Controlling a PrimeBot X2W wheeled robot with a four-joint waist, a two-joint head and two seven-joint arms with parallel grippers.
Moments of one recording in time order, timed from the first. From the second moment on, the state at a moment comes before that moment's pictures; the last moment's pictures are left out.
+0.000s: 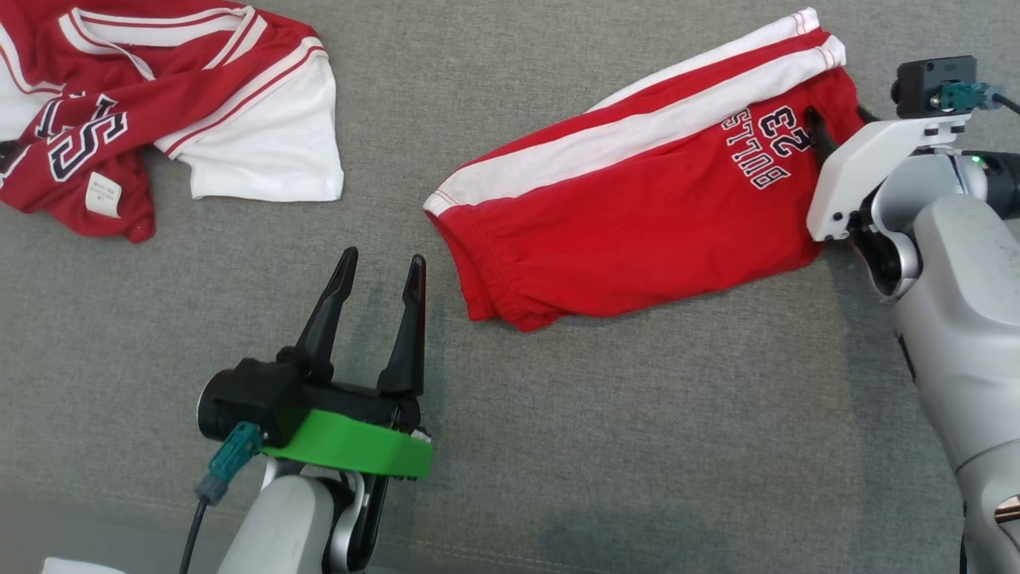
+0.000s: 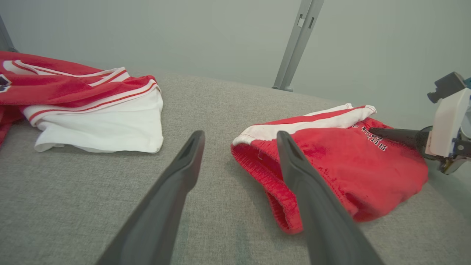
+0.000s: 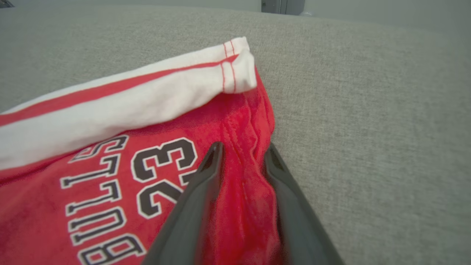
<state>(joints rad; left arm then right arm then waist) -0.24 0.09 -0.35 0.08 -0.39 -0.03 -0.26 -0.88 -0.25 0.17 0.83 0.29 0.13 0.15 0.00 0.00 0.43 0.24</state>
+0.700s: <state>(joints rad) -0.02 0.07 -0.18 0.10 -0.29 -0.08 -0.26 -0.62 -0.26 0.16 0.76 0.66 0.13 0.16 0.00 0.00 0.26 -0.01</state>
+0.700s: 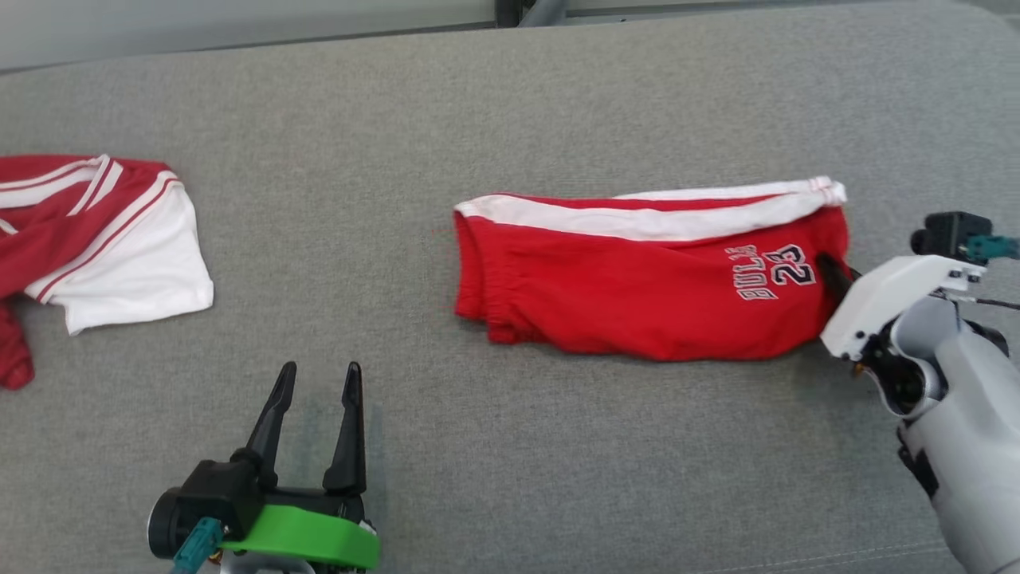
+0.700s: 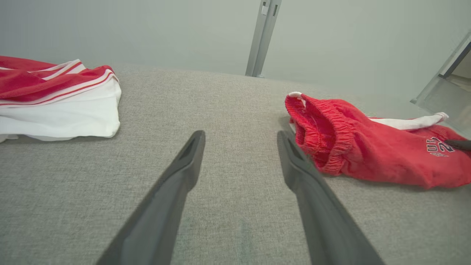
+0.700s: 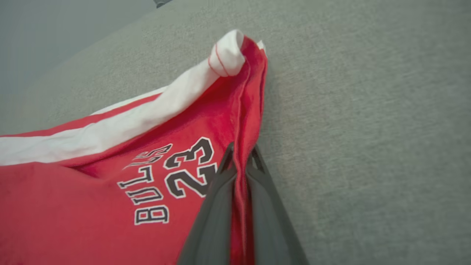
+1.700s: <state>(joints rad) 0.05 0.05 -0.19 0.15 -0.28 -0.09 -0.26 -0.38 -0.06 0.17 0.34 0.57 0.13 0.17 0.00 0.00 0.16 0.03</state>
